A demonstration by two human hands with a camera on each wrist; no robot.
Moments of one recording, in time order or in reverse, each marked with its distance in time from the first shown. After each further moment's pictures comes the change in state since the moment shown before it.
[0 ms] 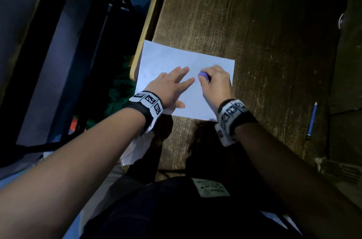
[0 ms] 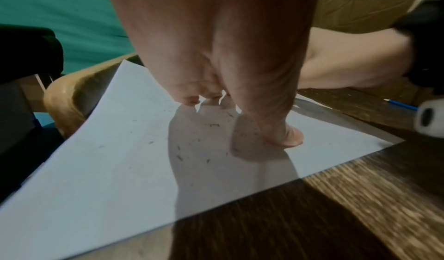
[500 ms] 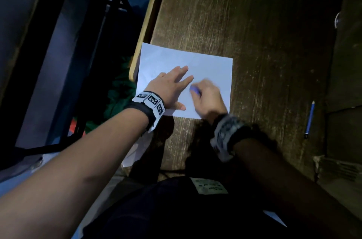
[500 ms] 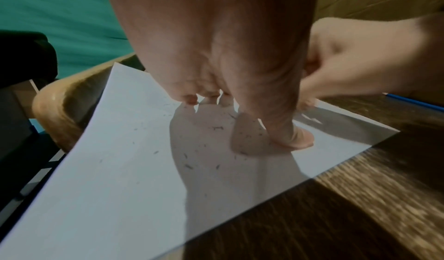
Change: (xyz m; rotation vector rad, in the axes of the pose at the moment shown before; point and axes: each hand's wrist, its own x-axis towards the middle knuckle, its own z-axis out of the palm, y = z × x) left_hand 0.008 -0.001 0.003 0.062 0.002 -0.033; right_hand -0.034 -0.011 0.017 0.046 -0.088 -0.009
